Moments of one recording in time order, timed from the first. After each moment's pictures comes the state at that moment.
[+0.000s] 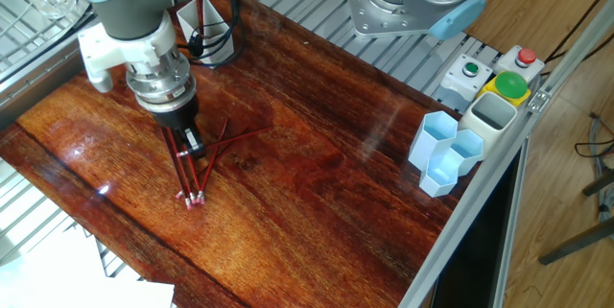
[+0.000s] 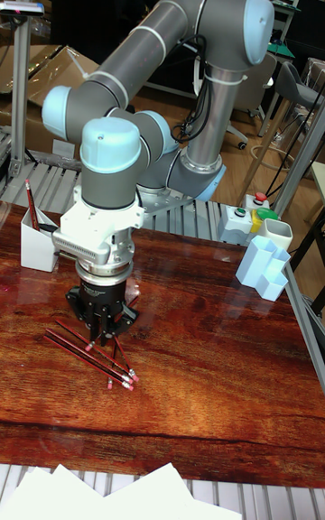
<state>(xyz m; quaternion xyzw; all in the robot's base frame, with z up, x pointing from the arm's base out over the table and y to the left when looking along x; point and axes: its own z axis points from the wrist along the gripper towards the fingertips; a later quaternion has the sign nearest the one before) 0.593 -0.060 0.014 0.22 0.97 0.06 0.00</state>
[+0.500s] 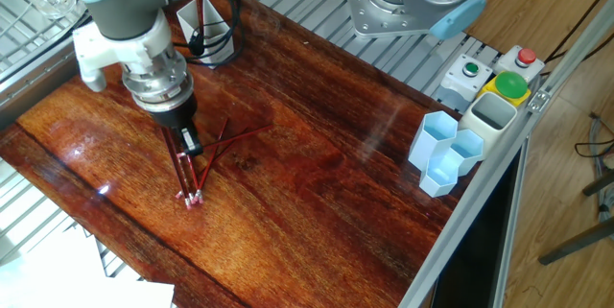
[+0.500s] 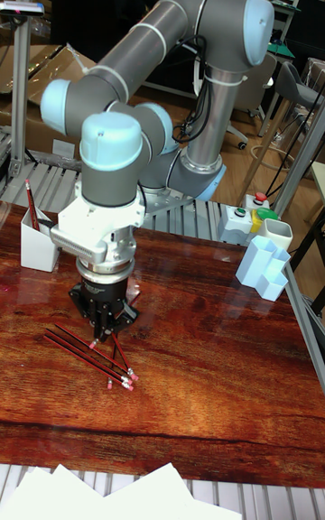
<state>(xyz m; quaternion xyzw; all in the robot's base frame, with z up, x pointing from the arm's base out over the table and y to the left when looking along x) 0.590 -0.060 0.032 0.24 0.97 0.05 -0.02</state>
